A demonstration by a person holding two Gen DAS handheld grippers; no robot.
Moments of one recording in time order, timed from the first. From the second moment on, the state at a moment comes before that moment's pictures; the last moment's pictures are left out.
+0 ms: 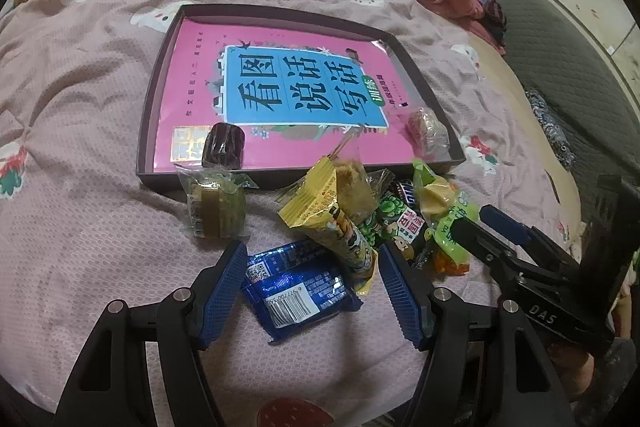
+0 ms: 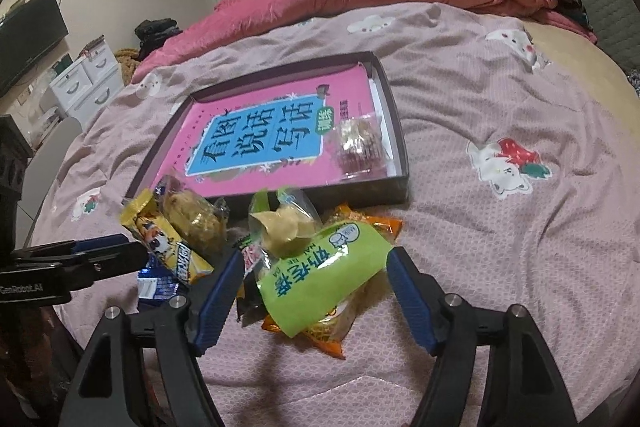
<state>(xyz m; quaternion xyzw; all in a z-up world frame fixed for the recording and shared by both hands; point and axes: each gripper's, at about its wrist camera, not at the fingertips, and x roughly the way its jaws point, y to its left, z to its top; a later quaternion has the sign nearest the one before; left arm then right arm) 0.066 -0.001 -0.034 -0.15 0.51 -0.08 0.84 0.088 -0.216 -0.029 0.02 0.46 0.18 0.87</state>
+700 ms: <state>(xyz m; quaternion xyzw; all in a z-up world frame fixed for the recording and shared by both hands) 0.075 0.000 -0.041 -0.19 0.51 -0.11 0.83 0.103 -0.180 -0.039 -0.04 0.43 0.22 0.88</state>
